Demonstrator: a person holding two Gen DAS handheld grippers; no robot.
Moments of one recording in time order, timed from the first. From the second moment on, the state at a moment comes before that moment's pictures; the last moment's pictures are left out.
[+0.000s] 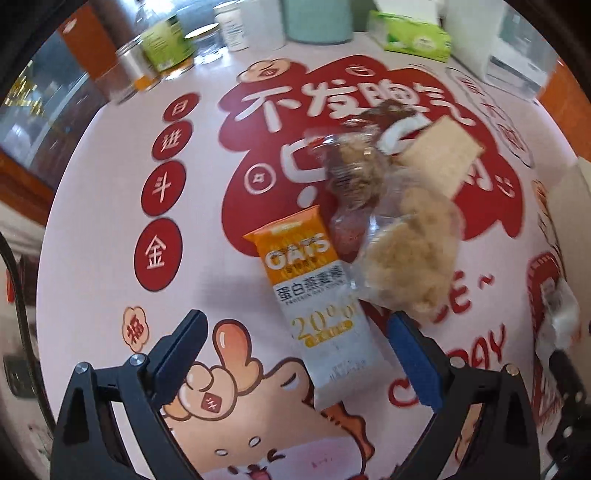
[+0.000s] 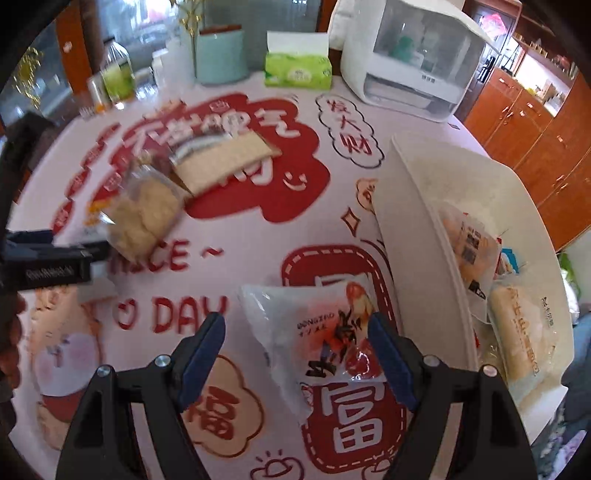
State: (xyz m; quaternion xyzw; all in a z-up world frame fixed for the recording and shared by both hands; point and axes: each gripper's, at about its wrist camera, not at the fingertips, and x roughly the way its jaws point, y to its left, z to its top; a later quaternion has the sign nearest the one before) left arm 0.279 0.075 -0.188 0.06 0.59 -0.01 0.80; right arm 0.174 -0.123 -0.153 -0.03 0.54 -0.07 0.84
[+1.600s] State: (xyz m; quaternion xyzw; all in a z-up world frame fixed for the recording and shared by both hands) left arm 0.113 -0.022 -0.028 0.15 0.40 -0.06 0.90; right arm 0.065 -0.149 -0.055 0.03 0.42 0.03 0.91
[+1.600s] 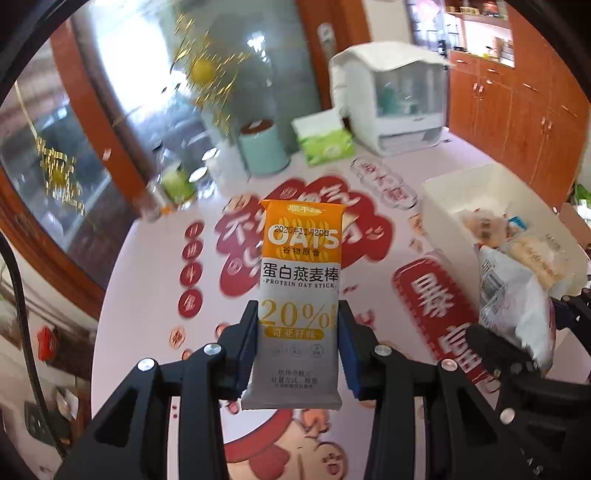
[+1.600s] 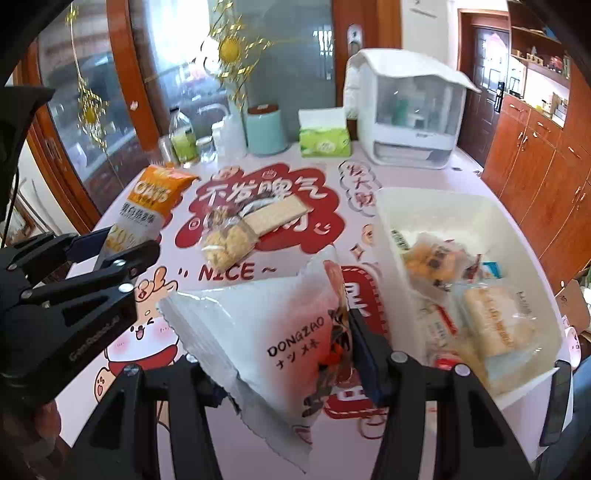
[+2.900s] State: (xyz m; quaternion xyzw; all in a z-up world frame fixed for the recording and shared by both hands) left arm 0.200 -0.306 -0.052 0.22 0.48 -0.11 0.84; right arm 0.127 -0.415 -0.062 0.16 0.40 -0.06 0.90
